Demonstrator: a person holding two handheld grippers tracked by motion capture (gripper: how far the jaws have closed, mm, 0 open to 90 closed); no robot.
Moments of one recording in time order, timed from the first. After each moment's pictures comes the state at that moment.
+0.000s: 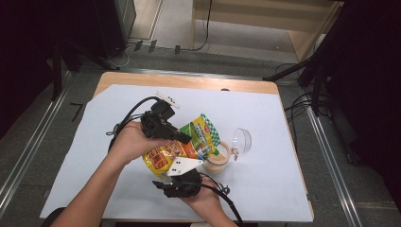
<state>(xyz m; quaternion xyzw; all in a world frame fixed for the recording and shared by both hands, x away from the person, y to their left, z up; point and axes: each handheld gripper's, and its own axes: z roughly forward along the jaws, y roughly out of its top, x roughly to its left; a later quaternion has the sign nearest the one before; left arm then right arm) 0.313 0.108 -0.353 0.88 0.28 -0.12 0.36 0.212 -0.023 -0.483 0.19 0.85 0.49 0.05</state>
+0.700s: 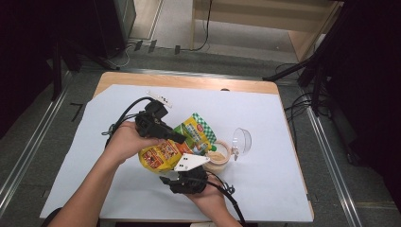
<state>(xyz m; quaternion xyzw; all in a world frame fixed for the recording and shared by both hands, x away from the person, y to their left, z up) 0.321 0.124 -0.366 0.87 0.29 -0.14 0.37 0.221 -0.037 -0.486 0.22 0.85 0.48 0.05</state>
